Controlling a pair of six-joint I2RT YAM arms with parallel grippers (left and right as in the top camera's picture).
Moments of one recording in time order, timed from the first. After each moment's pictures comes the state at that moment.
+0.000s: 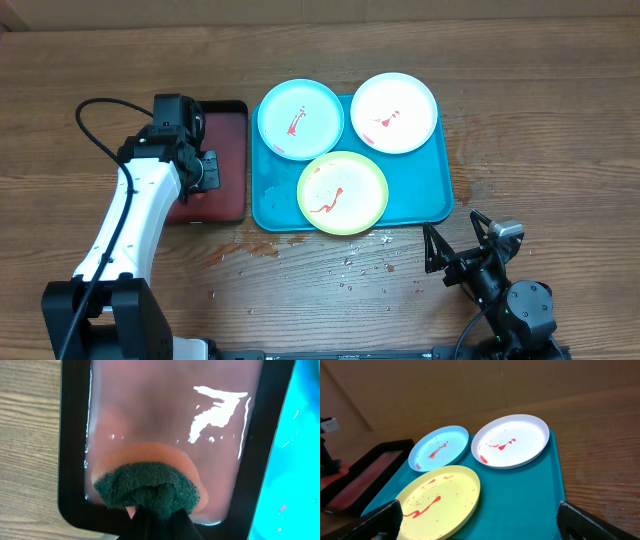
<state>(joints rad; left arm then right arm) 0.01 1.60 1.16 -0.86 -0.13 -0.13 0.31 0.01 0.10 -0.27 -0.04 0.30</state>
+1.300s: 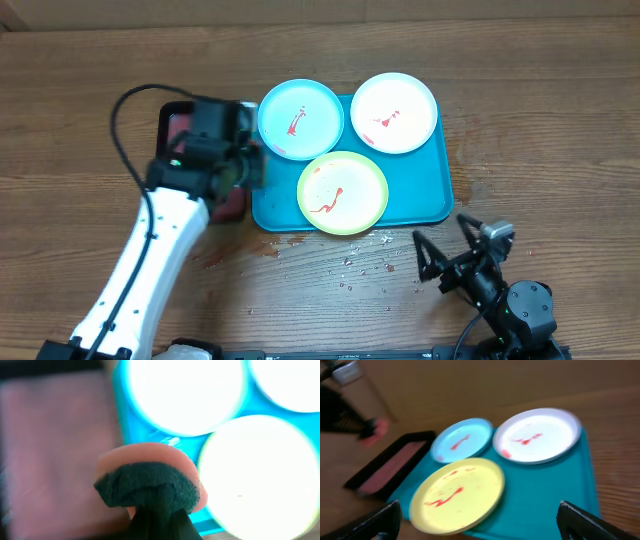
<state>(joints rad) -0.27 1.41 1.16 -0.76 0.03 -0.14 0.31 0.01 0.10 -0.27 -0.23 0.31</state>
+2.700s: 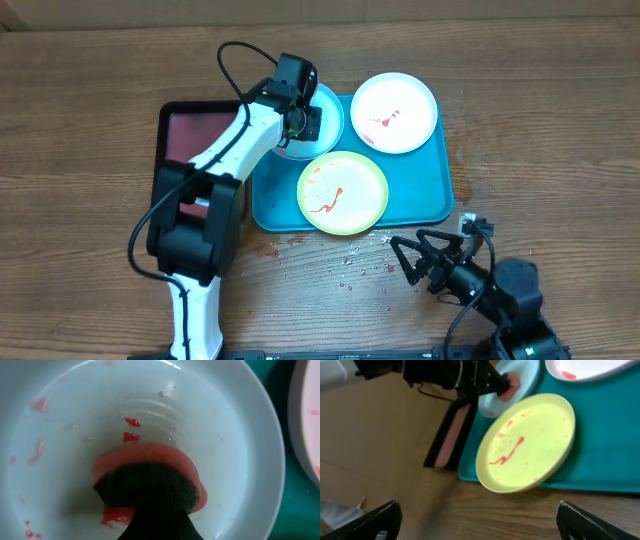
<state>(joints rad) -0.34 2.16 1.59 -0.56 0.03 -0.15 0.31 0.37 0.14 -0.12 -0.47 0.69</state>
